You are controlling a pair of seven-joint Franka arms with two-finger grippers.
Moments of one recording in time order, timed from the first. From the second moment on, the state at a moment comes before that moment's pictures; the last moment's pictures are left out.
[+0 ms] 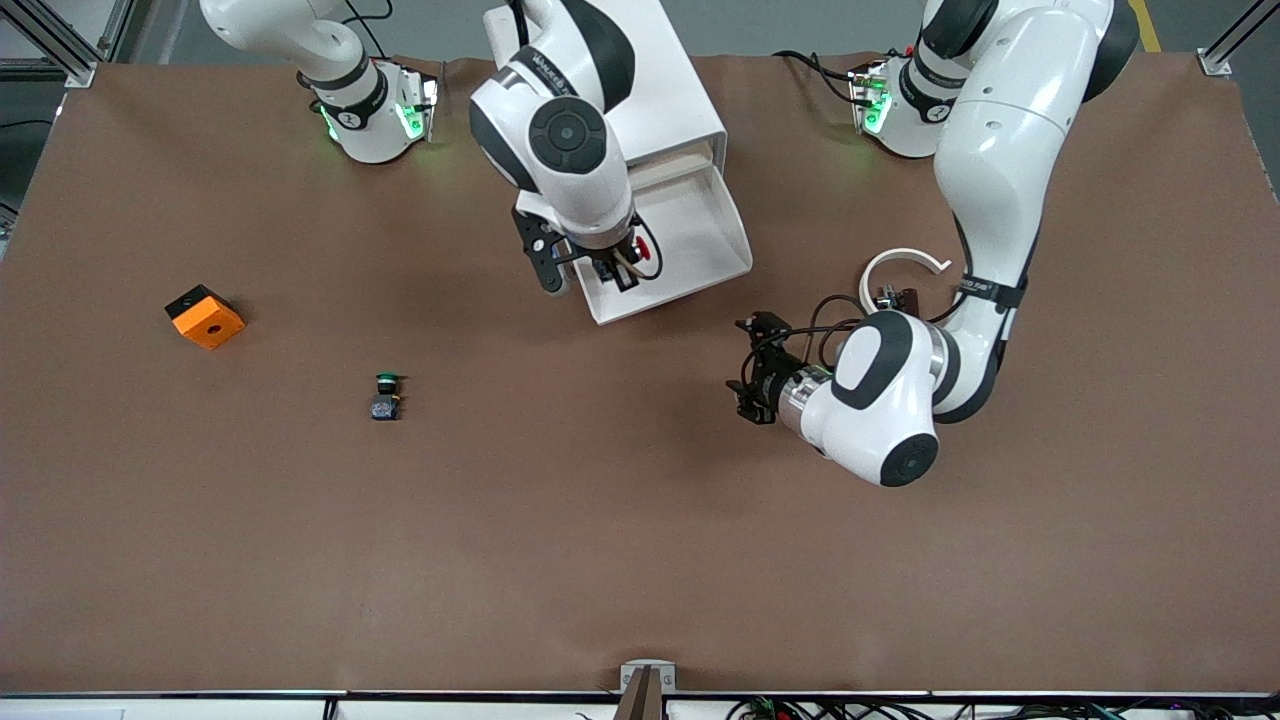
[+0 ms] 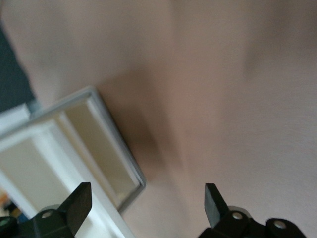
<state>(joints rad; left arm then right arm) -0.29 0.80 -0.14 -1.23 -0.49 1.57 -1.79 0.81 0.39 0.01 -1.60 0.17 1.91 1.91</state>
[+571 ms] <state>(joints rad) -0.28 0.75 -0.14 -1.20 -0.23 1.59 -1.55 0.87 0.46 0.01 -1.60 0.20 1.92 1.99</state>
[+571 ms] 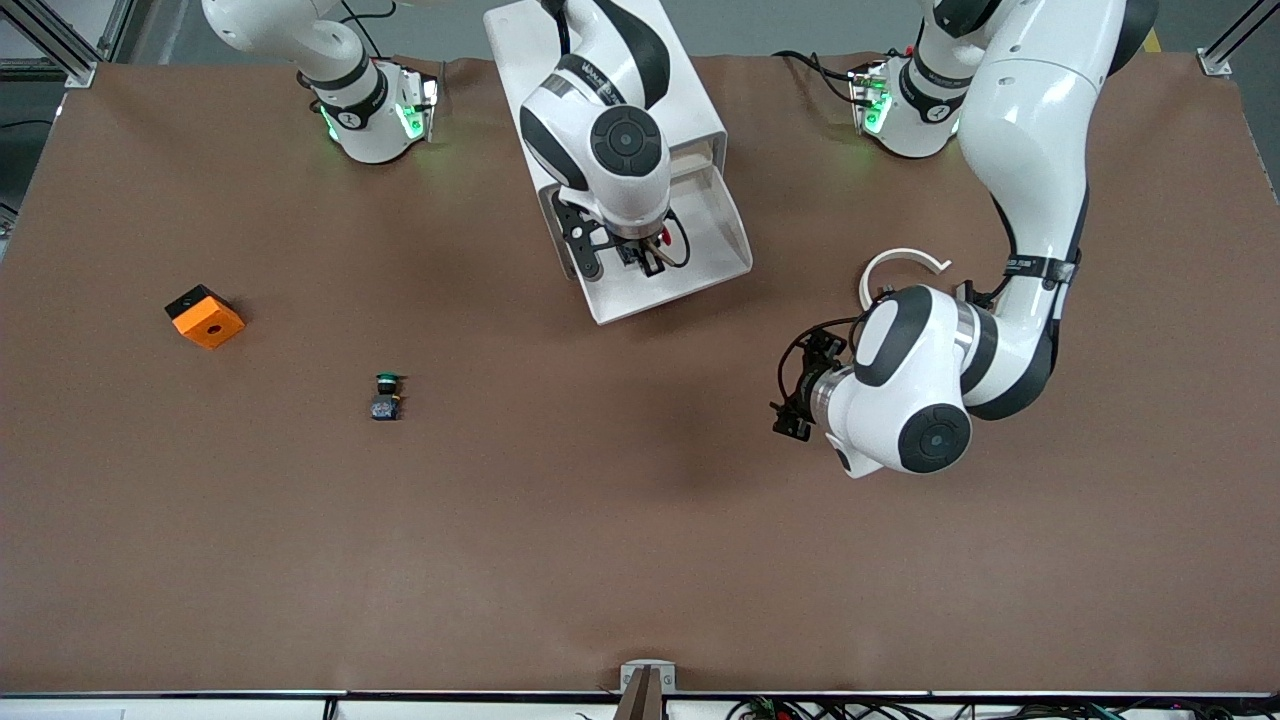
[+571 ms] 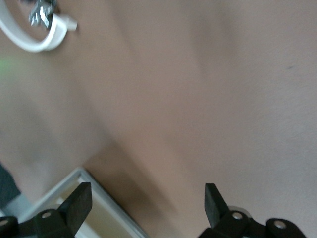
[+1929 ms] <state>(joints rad) -0.30 0.68 -0.21 -1.21 0.04 1.69 -1.11 0.90 0.45 -0.01 -1.56 0.22 1.89 1.99</state>
